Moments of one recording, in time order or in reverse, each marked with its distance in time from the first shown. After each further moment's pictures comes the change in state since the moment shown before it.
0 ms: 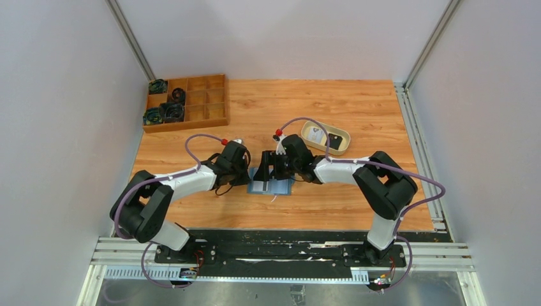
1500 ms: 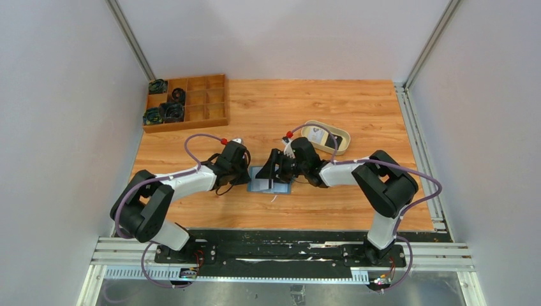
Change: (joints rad) left arm 0.000 0.006 -0.007 0.035 -0.019 0.000; right arm -0.042 0.019 -0.111 0.243 -0.144 0.307
